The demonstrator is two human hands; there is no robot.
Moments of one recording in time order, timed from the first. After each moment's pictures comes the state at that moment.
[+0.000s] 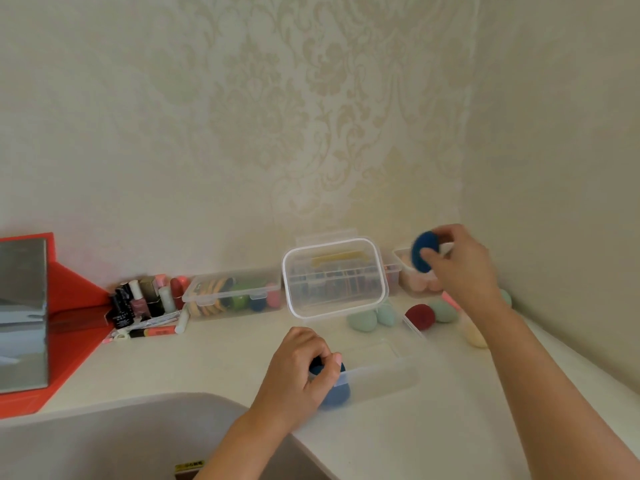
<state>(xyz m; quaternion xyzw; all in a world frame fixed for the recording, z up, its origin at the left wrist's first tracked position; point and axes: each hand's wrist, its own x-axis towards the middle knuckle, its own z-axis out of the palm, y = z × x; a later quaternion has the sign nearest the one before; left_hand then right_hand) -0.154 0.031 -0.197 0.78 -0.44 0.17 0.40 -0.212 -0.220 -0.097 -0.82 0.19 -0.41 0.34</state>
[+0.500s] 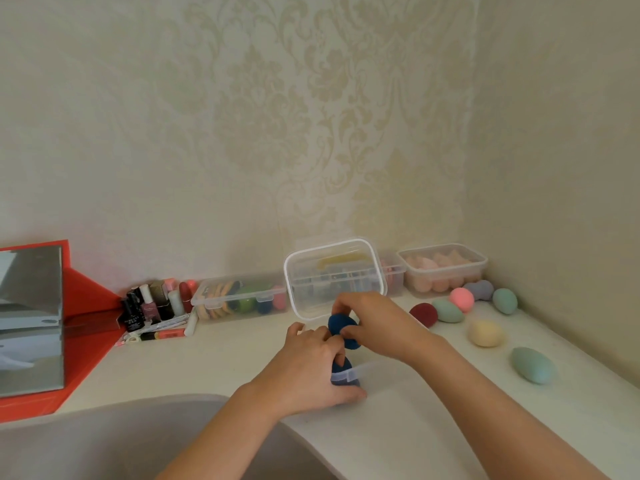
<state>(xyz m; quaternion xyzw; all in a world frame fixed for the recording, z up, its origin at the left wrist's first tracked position) -0.163 0.027 -0.155 0.88 -0.46 0.10 0.07 -0.193 -0.129 -0.129 -0.97 -0.04 -0.13 0.21</state>
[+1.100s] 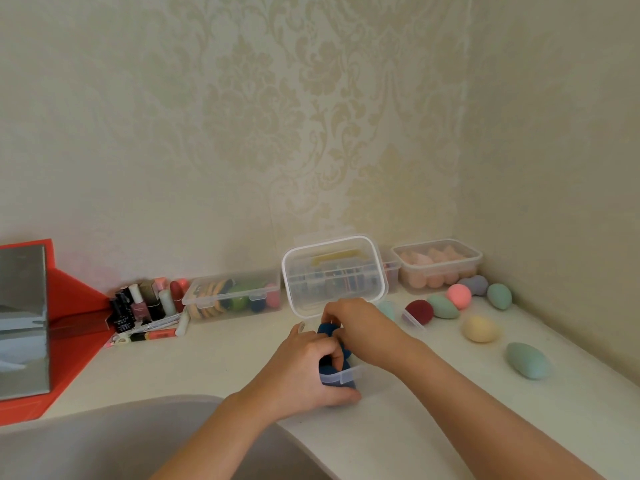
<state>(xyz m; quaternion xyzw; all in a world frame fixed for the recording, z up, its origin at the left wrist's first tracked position) -0.161 0.029 -0.160 0.85 -0.47 0.05 0.24 -0.181 -0.116 -0.138 -0.98 -0.02 -0.09 0.19</state>
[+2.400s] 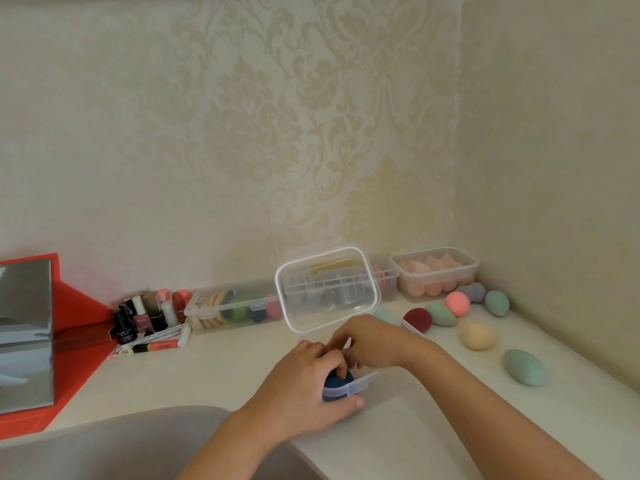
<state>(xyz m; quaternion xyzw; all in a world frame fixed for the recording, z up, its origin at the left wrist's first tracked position) -0.168 0.032 -0.166 0.87 -0.48 0.08 0.13 -0.190 -0.133 -0.136 -0.96 -0.05 0.04 0.28</state>
